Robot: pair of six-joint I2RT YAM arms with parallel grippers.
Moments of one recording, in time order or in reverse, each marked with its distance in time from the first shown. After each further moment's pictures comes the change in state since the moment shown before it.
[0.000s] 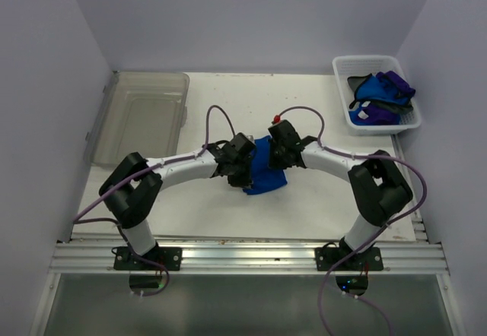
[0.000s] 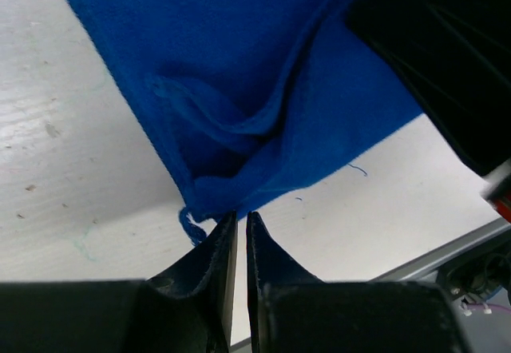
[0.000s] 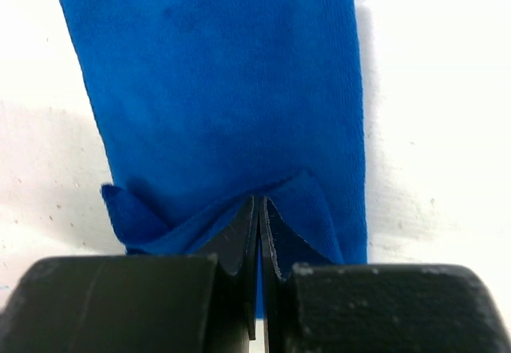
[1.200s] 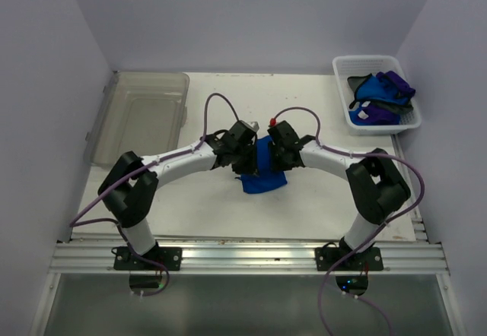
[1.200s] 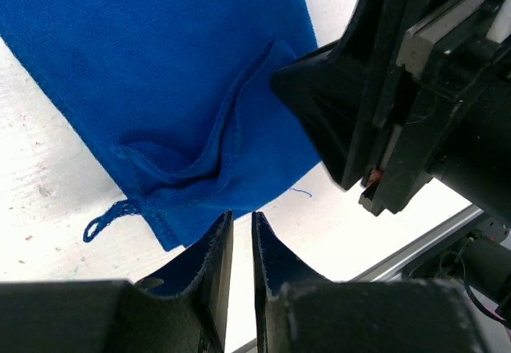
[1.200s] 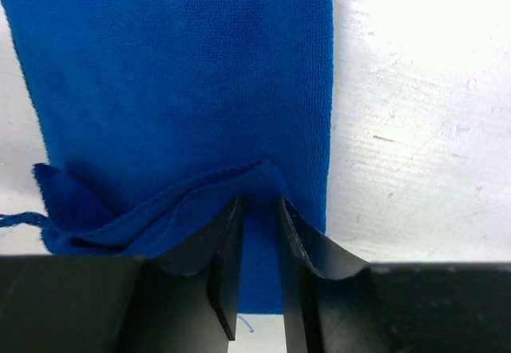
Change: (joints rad) left arm 0.035 0.006 0.099 0.024 0.034 0.074; right arm 0.002 -0.003 0.000 -0.070 0.034 -0.143
